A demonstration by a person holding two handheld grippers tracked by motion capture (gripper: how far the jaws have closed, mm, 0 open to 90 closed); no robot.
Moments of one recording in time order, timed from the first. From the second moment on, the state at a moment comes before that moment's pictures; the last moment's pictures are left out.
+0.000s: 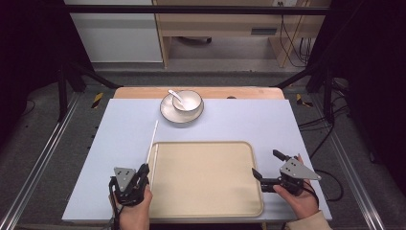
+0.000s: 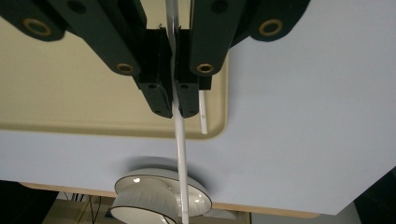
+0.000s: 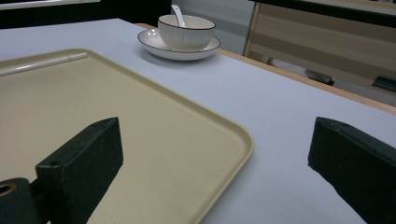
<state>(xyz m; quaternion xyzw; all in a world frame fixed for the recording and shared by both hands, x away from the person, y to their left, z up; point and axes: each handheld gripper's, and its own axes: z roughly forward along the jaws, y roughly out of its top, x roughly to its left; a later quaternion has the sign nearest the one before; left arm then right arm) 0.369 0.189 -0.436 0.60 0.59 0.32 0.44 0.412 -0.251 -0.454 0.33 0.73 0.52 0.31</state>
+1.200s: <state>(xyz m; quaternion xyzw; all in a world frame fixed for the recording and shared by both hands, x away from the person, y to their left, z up) 0.345 0.172 -0.479 0.62 0.62 0.28 0.39 0.413 -0.248 -0.457 0.32 0.73 0.51 0.30</state>
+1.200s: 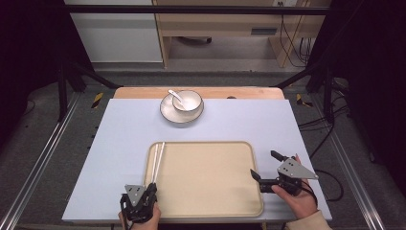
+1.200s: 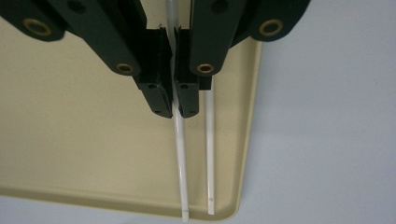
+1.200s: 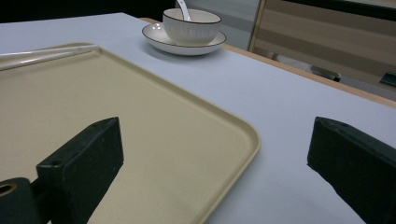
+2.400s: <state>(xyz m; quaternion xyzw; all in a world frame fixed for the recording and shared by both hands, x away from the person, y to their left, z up) 0.409 0.191 -0.446 0.69 0.55 0.27 0.39 0.417 -0.250 -0.459 0.33 0.74 0.51 0.31</state>
